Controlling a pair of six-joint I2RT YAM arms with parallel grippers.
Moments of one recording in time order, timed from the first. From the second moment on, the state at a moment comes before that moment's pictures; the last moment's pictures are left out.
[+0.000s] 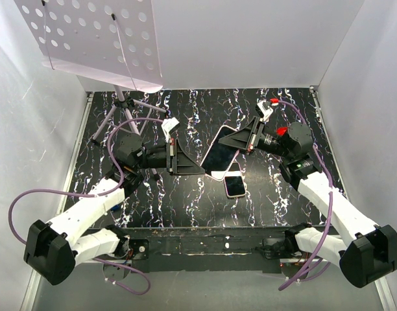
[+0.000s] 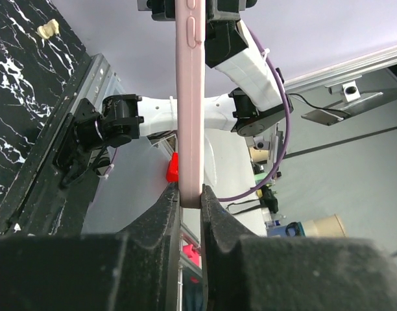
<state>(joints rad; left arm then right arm) -0.57 1.06 0.75 0.41 0.99 -1.23 0.44 1.05 0.81 0.39 -0.81 1.32</state>
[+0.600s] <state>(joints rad) -0.58 1.02 0.75 0.83 1.10 -1.19 0.50 1.17 0.85 0.88 -0.94 1.60</state>
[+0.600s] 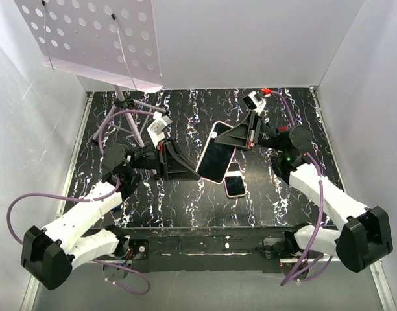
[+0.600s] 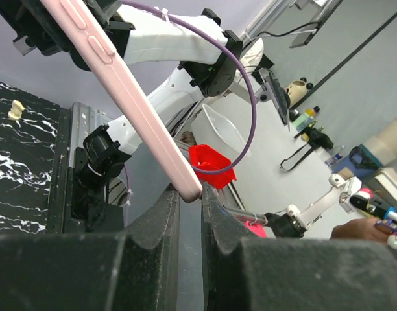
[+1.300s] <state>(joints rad) -0.60 1.06 0.83 0.50 1.09 -0.83 0.49 1.32 0.95 1.10 -1.00 1.69</state>
